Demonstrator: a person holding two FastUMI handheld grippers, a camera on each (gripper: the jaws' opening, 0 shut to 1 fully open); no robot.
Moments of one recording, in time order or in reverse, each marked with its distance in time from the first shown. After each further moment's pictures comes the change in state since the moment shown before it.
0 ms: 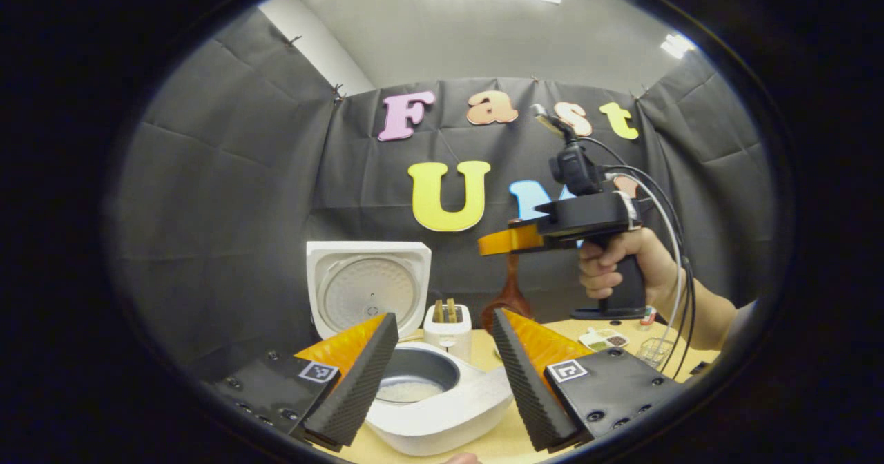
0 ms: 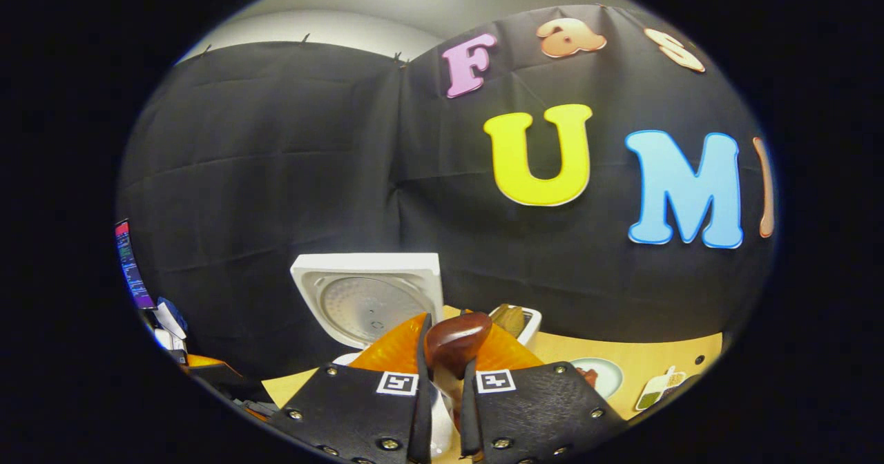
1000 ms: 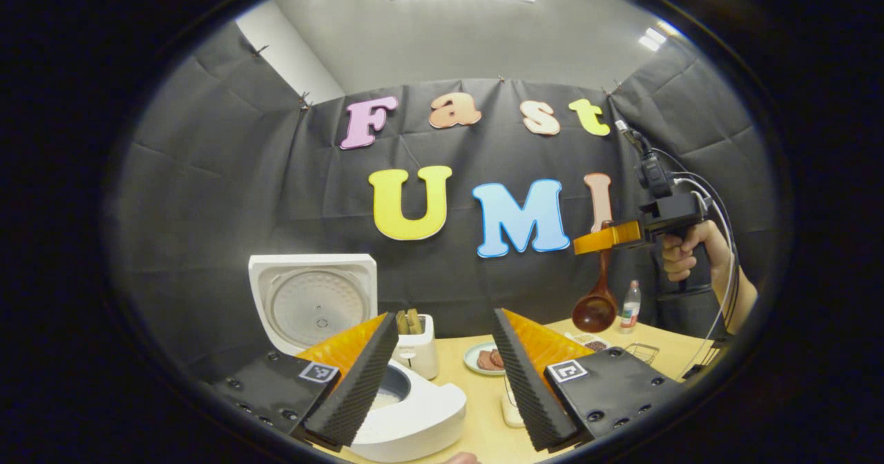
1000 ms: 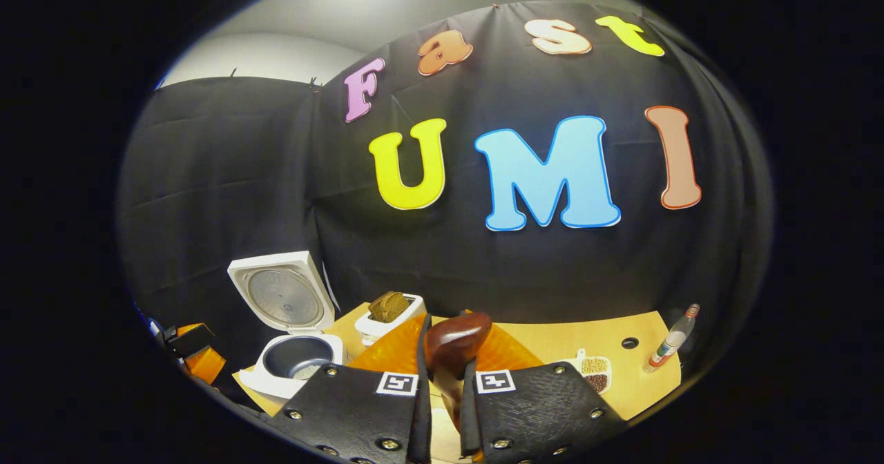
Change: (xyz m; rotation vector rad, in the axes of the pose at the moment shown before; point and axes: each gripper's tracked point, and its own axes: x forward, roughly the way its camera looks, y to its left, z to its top) left arm 0.034 -0.082 0.001 0.057 -0.013 -0.085; right arm -0.143 -0.181 -0.021 0.108 -0.023 -0.248
